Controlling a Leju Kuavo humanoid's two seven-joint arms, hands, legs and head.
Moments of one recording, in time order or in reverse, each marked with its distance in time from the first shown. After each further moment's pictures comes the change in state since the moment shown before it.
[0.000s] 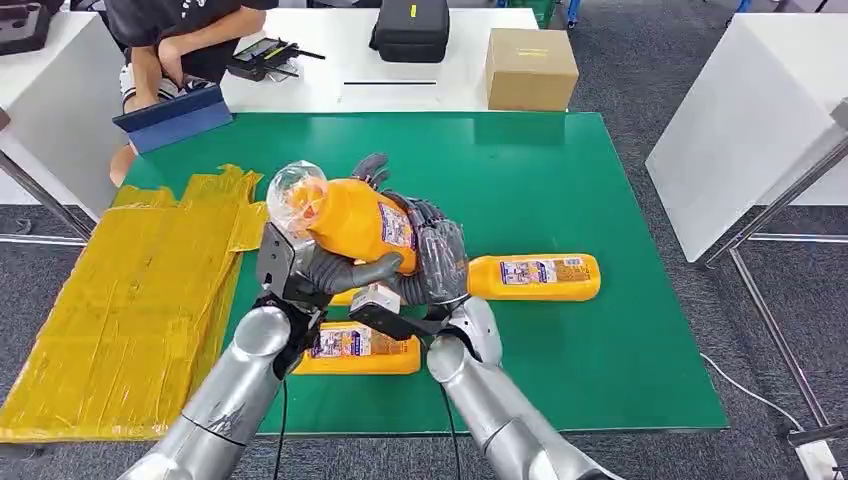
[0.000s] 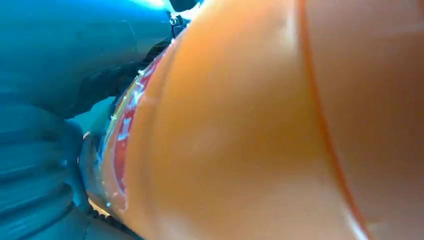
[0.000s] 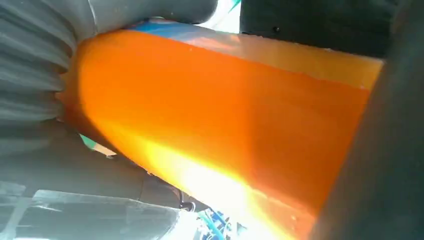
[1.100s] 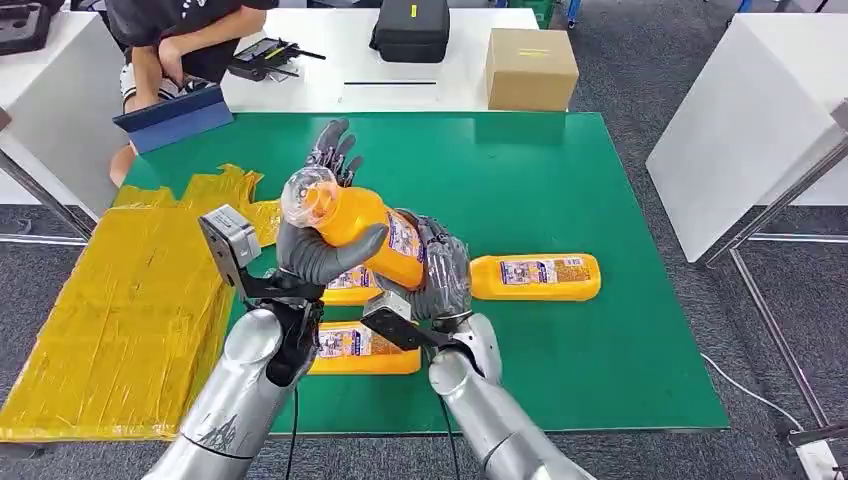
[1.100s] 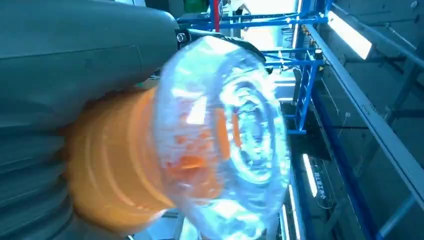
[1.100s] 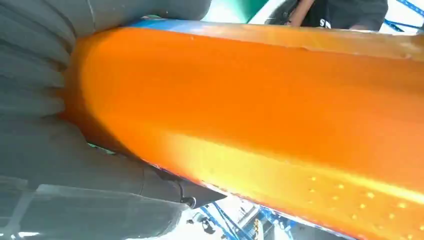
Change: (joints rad) left arm 0.052 -0.037 0.026 -0.166 0.153 0.159 -0.018; right arm 0.048 0.006 -0.023 0.011 -0.102 0.000 -0.028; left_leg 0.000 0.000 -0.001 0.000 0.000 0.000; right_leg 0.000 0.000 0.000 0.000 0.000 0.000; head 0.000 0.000
